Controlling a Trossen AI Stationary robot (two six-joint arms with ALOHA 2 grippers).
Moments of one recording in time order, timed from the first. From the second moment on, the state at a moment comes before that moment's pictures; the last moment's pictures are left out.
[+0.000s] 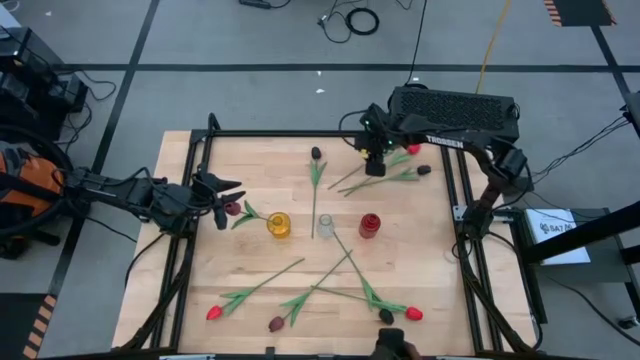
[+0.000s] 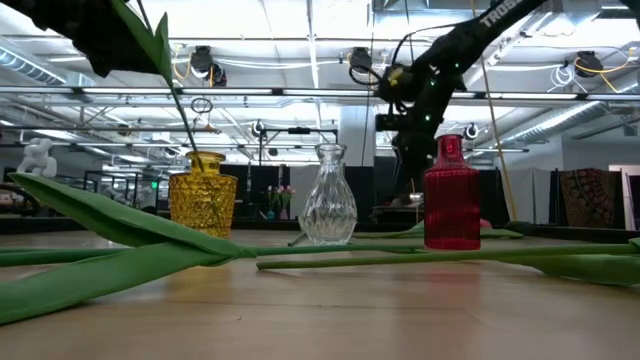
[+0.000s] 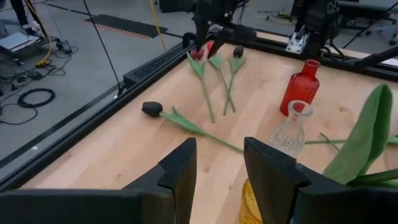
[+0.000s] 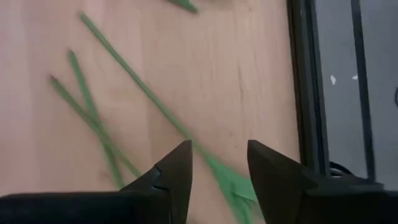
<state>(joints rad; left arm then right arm) -0.24 0.49 0.57 -0.53 -0.63 -0.33 -0.65 1.73 1.24 -0.60 -0.02 -0.59</state>
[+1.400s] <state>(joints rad) -0.24 0.56 0.57 -0.53 -0.61 -0.33 -0.66 1.94 1.24 -0.58 0.05 -0.85</state>
